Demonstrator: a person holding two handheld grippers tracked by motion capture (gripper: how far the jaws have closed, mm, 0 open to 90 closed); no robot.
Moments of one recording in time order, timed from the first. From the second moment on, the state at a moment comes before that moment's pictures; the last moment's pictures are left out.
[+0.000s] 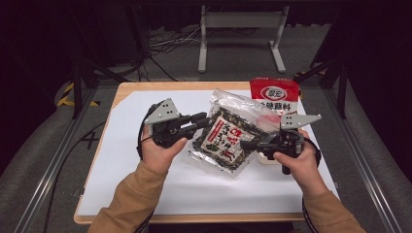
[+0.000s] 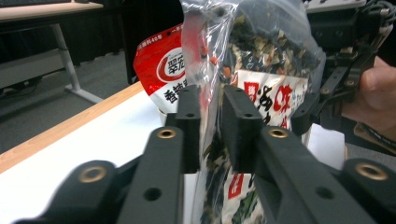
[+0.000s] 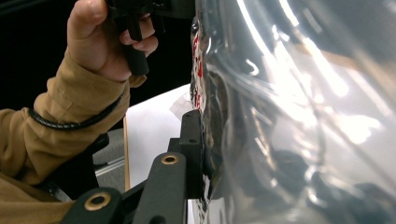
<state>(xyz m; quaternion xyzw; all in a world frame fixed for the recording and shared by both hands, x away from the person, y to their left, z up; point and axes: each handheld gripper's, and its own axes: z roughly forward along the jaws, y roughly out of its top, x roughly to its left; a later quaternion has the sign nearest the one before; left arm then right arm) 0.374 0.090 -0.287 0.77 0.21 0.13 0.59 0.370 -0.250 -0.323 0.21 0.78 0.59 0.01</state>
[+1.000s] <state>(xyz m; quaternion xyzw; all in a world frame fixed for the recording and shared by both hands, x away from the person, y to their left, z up) 0.385 0.134 -0.307 0.78 0.27 0.14 0.55 0.362 -0.301 -0.228 0.22 0.82 0.51 0.13</state>
